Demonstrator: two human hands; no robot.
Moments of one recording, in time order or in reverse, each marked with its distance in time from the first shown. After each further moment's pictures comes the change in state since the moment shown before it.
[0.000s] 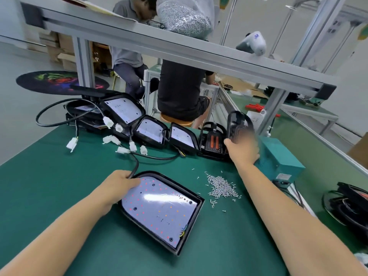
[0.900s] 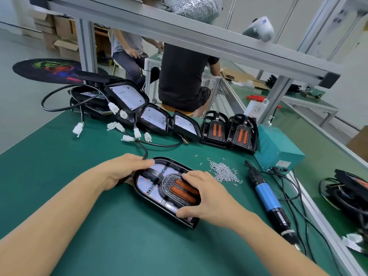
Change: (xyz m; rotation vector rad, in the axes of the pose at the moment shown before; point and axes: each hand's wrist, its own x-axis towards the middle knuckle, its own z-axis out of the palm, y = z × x) left_hand -0.004 0.011 -0.009 -0.117 -0.263 -0.050; right_hand -0.186 0.007 -0.041 -0.189 -0.797 -0.810
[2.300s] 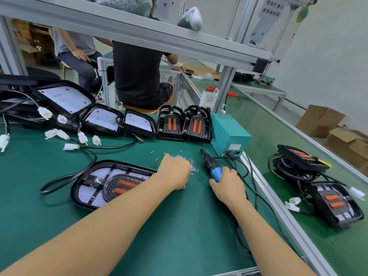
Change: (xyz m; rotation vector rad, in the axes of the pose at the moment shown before) left_hand 0.054 0.058 0.214 1.504 0.007 0.516; right_hand -0.058 0.146 -0.011 -0.095 0.348 0.893
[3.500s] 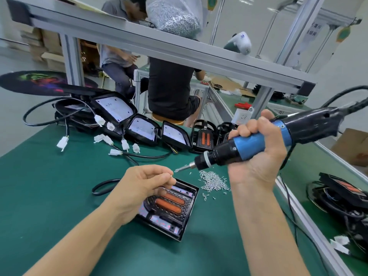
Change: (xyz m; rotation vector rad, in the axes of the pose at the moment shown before) left_hand -0.139 -0.105 -0.006 -1.877 0.375 -0.199; right_hand -0.074 -0.171 -0.114 2.273 -0.034 -0.447
